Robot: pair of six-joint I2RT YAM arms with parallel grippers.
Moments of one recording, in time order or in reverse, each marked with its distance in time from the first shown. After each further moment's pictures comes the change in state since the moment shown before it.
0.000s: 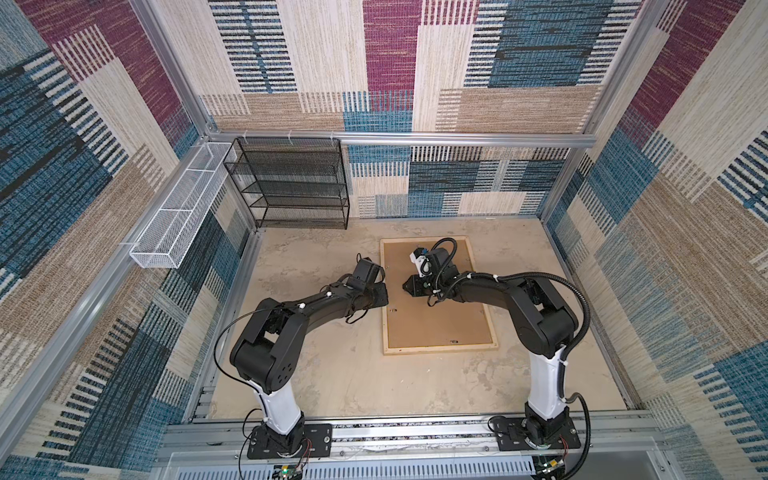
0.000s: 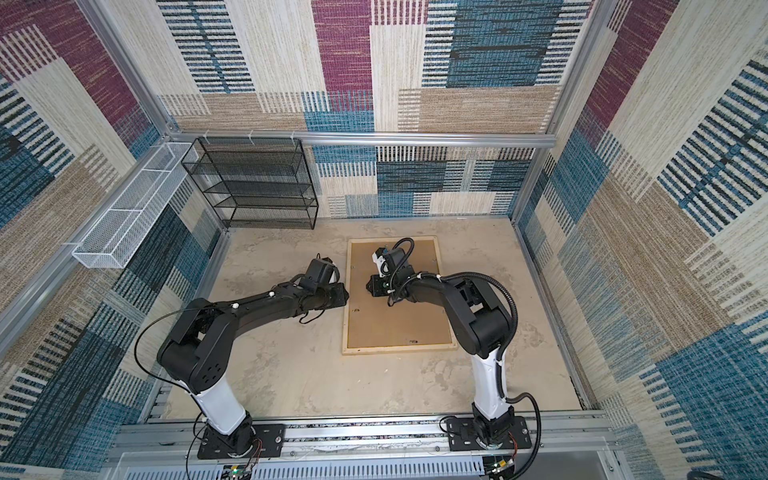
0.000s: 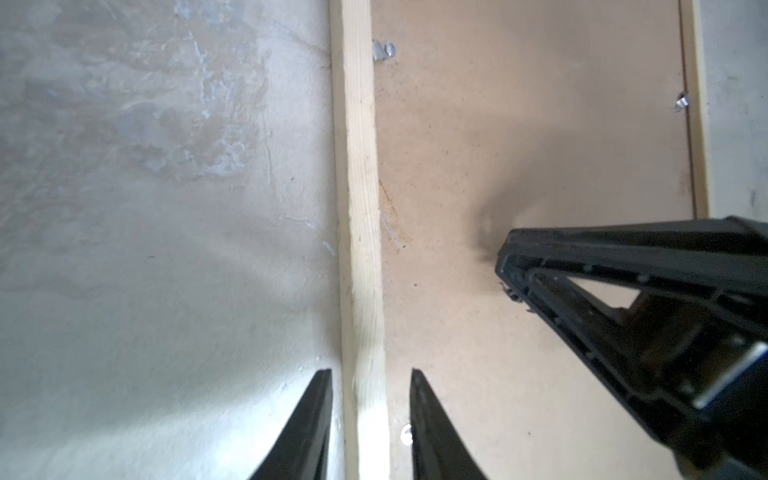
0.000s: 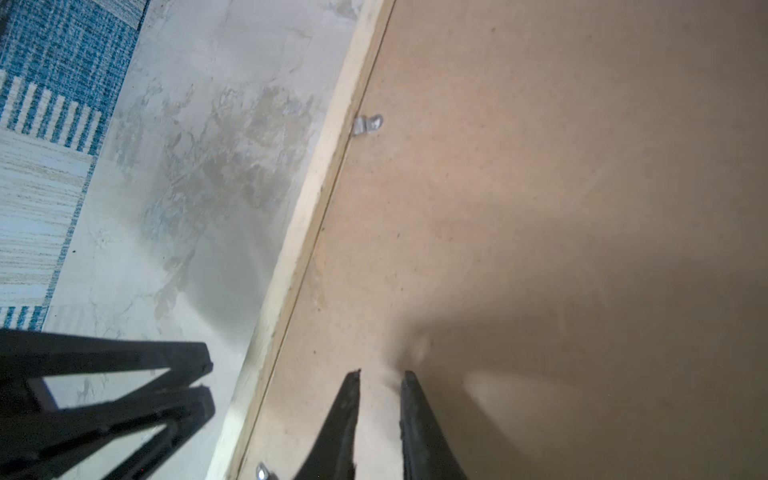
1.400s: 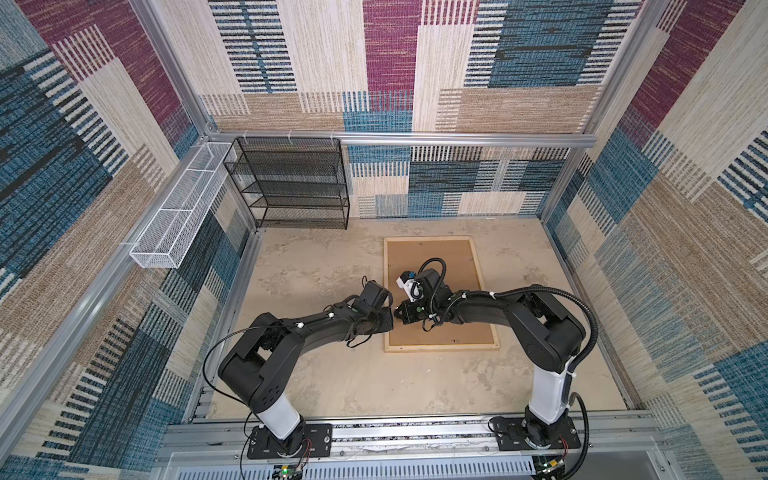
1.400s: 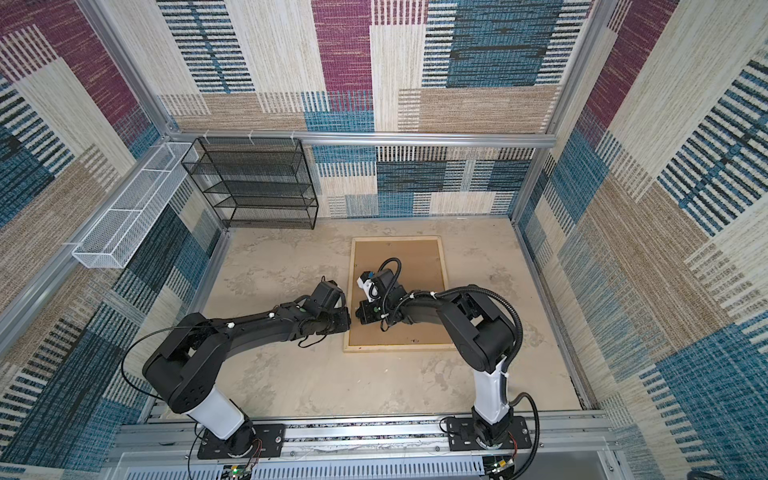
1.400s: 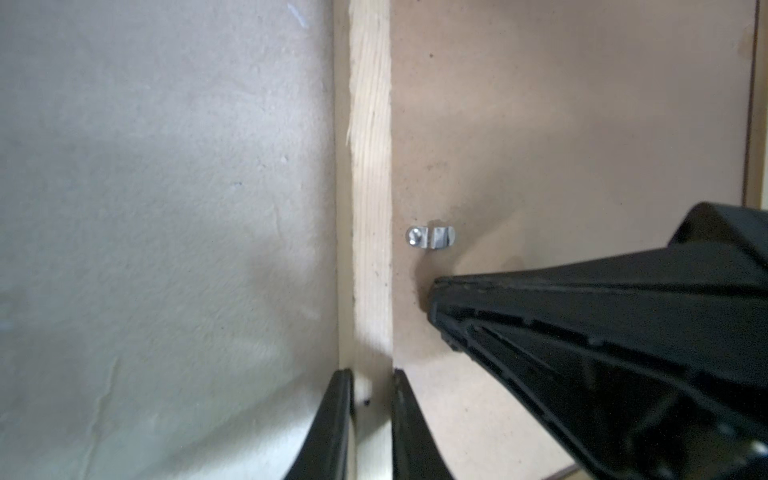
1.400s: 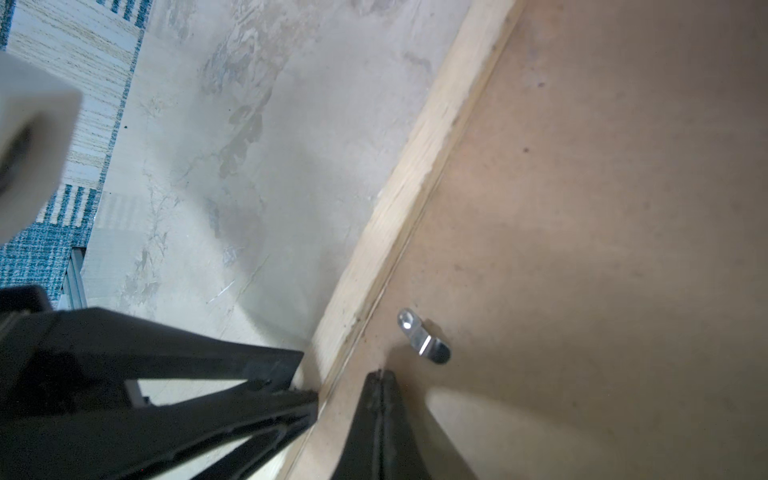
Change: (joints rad) left arm -0.135 -0.095 -0.177 -0.011 -0.016 -0.113; right arm 0.143 -0.065 -0.143 0.030 -0.041 0.012
